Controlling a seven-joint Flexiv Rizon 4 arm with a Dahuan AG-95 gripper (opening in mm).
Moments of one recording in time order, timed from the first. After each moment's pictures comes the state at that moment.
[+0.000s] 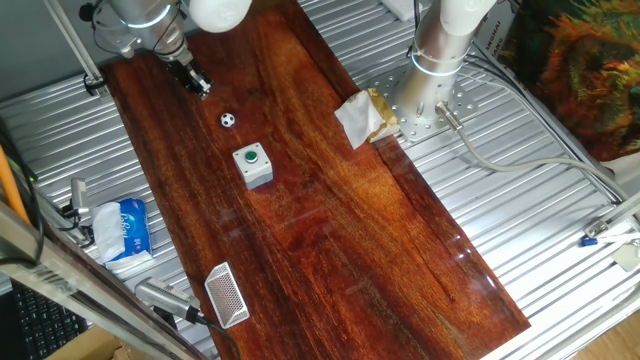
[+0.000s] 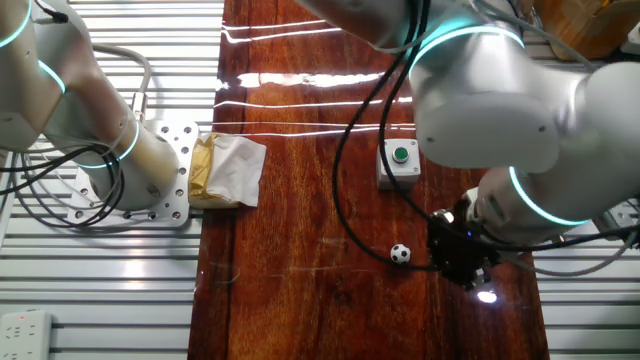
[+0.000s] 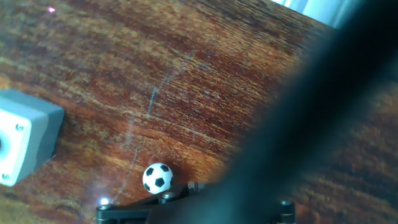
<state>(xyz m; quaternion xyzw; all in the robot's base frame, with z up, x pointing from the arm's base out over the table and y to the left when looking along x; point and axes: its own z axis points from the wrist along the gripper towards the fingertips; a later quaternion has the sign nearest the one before) 0.539 -0.199 0.098 0.17 -0.98 0.03 0.08</state>
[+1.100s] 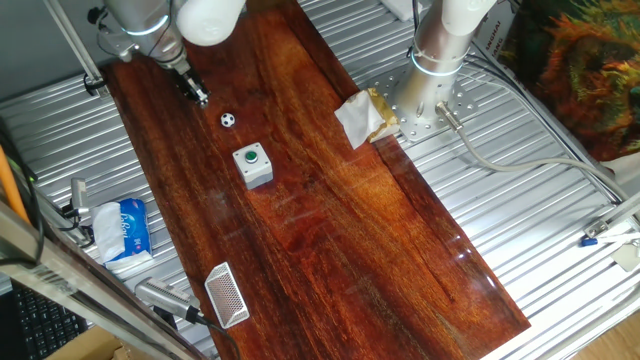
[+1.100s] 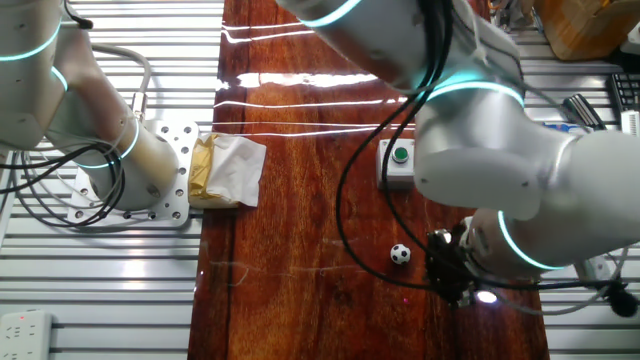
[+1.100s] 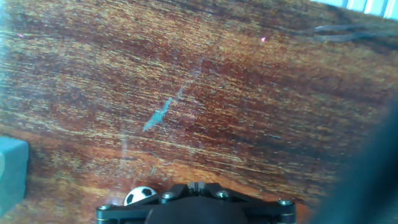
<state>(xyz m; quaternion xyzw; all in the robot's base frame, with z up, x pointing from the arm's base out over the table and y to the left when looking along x) 0.540 -0.208 0.041 0.10 -0.99 -0.01 0.08</state>
